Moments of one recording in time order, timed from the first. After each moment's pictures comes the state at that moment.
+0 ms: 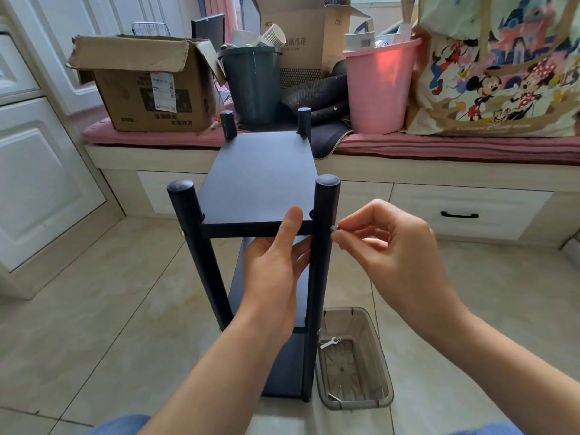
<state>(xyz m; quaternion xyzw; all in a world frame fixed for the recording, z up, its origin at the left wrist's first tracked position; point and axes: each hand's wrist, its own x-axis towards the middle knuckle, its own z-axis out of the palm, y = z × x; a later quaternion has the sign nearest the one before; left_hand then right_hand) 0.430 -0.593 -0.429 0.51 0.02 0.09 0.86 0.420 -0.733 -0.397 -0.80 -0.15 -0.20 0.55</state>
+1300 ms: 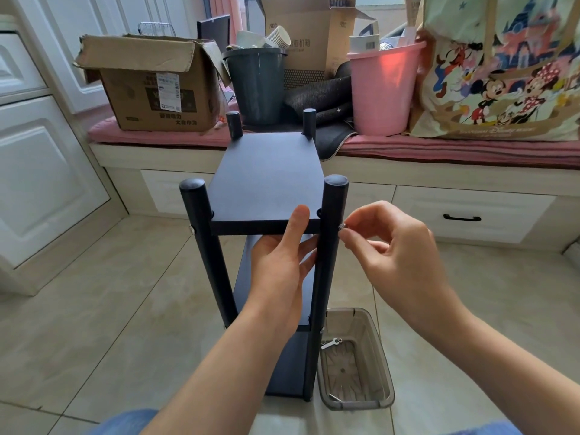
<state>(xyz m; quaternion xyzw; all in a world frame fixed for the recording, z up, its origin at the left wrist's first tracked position) 0.430 -0.591 -0.427 0.51 0.03 0.06 0.86 0.420 -0.728 -0.397 -0.82 -0.14 -0.20 0.52</state>
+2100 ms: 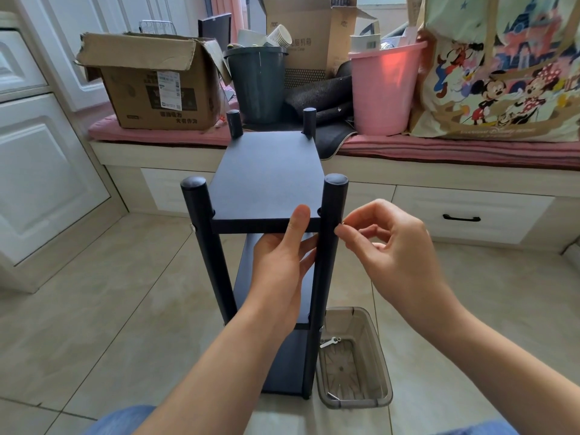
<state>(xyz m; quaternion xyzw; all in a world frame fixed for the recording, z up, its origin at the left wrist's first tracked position) 0.428 -0.592 -0.423 0.53 0.01 0.05 0.85 0.424 -0.731 -0.400 -0.82 -0.13 -0.19 0.52</state>
